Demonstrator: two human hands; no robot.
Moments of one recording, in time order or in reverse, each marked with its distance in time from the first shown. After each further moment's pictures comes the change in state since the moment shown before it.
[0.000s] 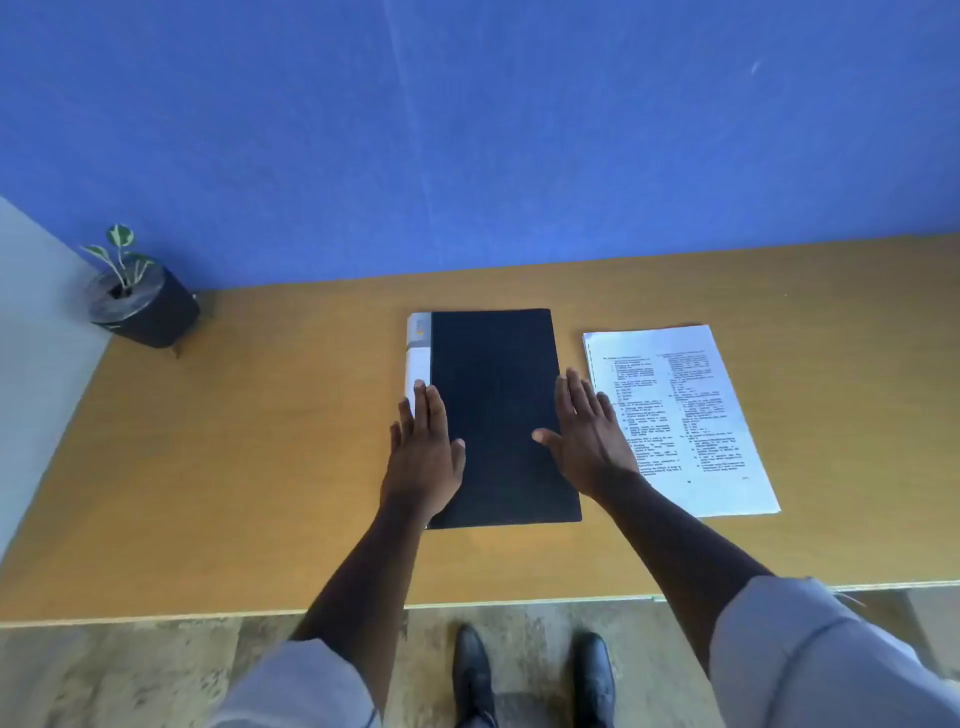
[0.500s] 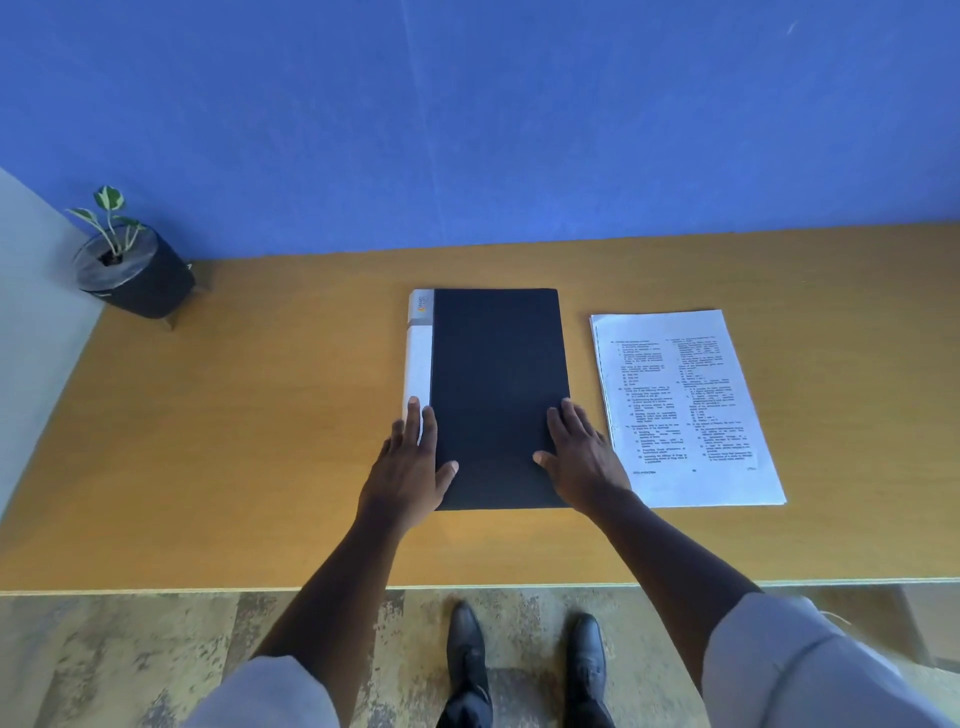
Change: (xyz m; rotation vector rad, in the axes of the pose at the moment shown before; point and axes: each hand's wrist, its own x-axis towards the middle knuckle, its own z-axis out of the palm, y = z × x) left_hand -0.022 -0.033 0.021 0.120 -0.134 0.049; right_hand -0.017 0.001 0.044 0.056 -0.127 0.028
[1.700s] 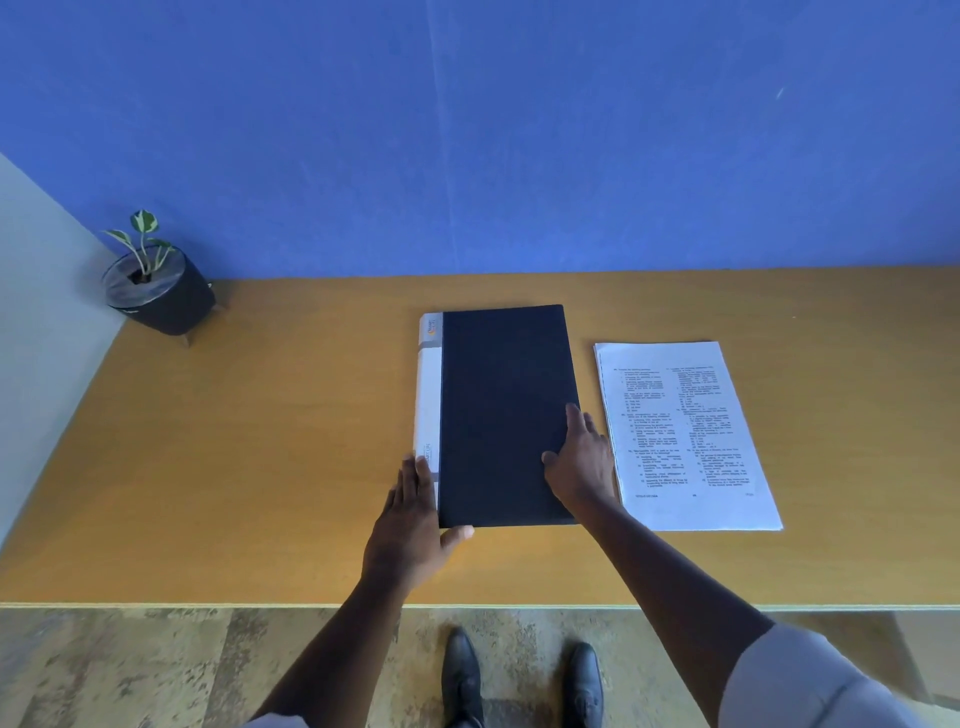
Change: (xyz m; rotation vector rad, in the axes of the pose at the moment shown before) left_hand -0.037 -0.007 0.025 -0.132 -0.012 -0.059; right_hand 0.008 -0.038 -0.028 0.304 0.156 0.318
